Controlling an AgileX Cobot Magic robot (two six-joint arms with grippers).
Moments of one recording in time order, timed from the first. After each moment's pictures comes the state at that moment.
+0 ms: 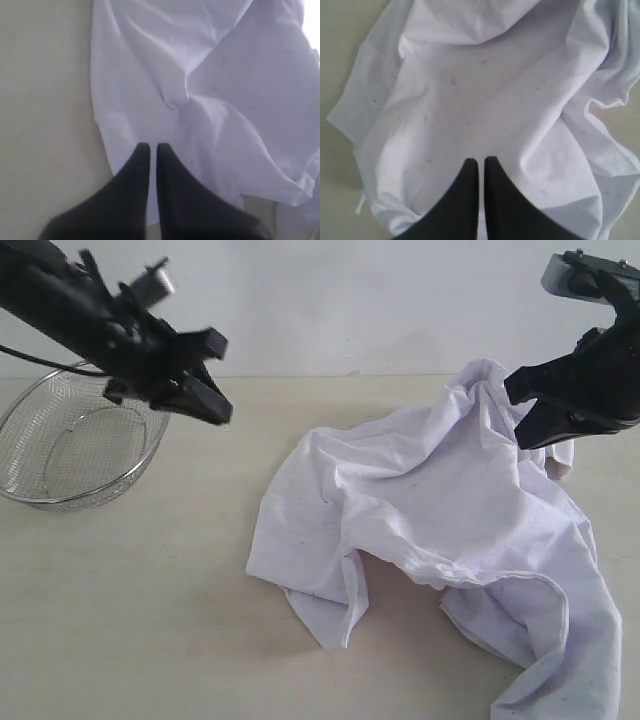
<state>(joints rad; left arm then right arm) -0.17 1.97 -1.49 -0.75 0.94 0.48 -0.07 1.50 -1.08 0.53 0.83 -0.49</state>
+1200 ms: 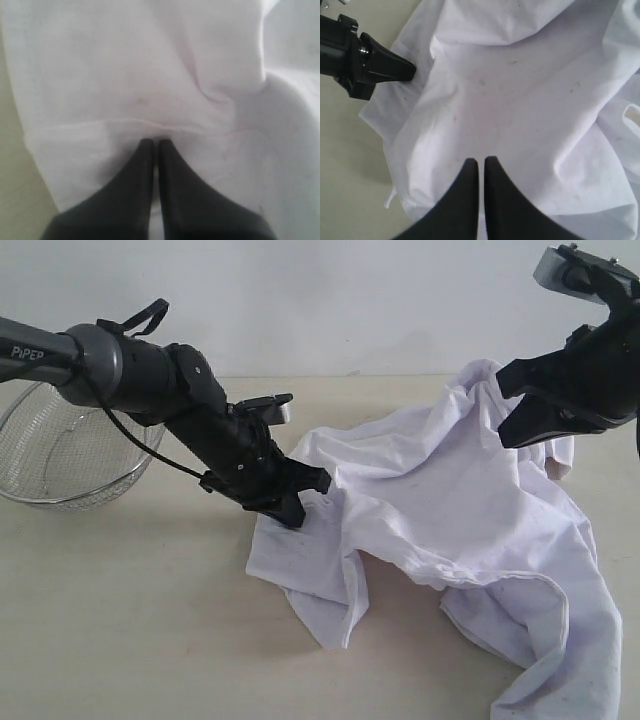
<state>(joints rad) -0.42 2.23 -1.49 -0.61 0.68 0.38 -0.07 1.50 -1.08 0.63 0.86 -0.56</state>
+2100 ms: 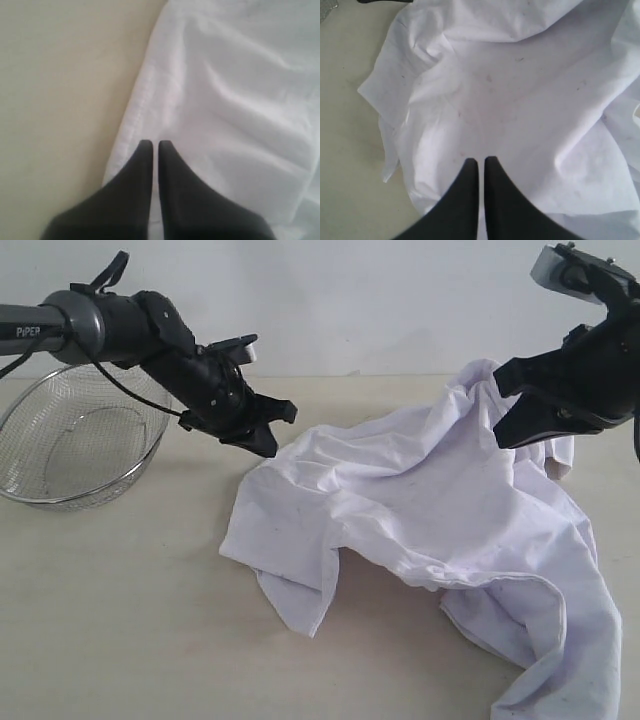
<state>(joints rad) -0.28 2.38 -1.87 -0.54 0.82 0.36 -0.07 1.50 -1.08 0.65 0.87 -0.57</state>
